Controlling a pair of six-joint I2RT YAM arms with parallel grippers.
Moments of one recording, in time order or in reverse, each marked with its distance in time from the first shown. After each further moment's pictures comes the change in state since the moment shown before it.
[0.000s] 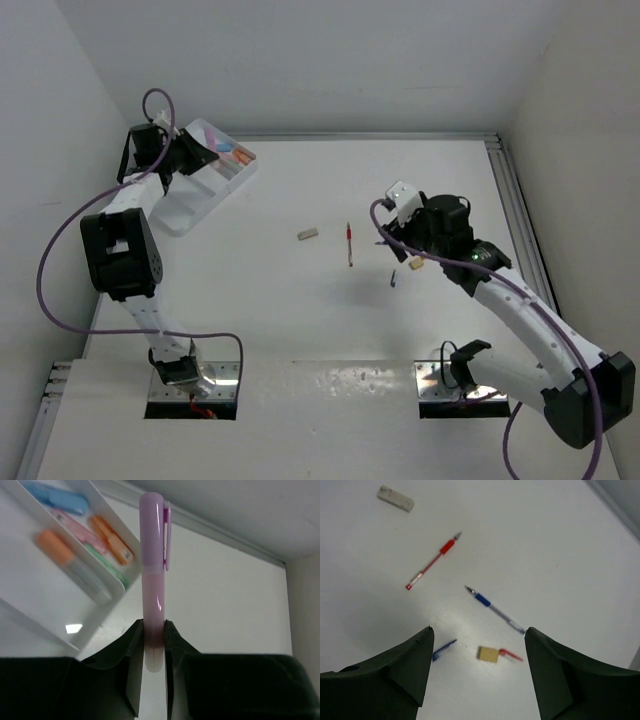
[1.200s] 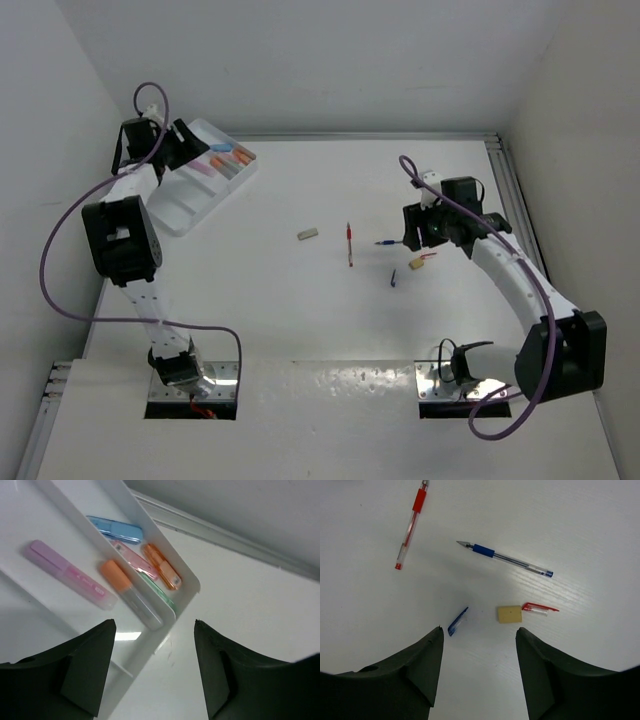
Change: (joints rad) left arm 0.053 0.225 0.222 0.006 -0.098 0.054; right arm -0.306 0.220 0.095 -0.202 -0.175 0.288
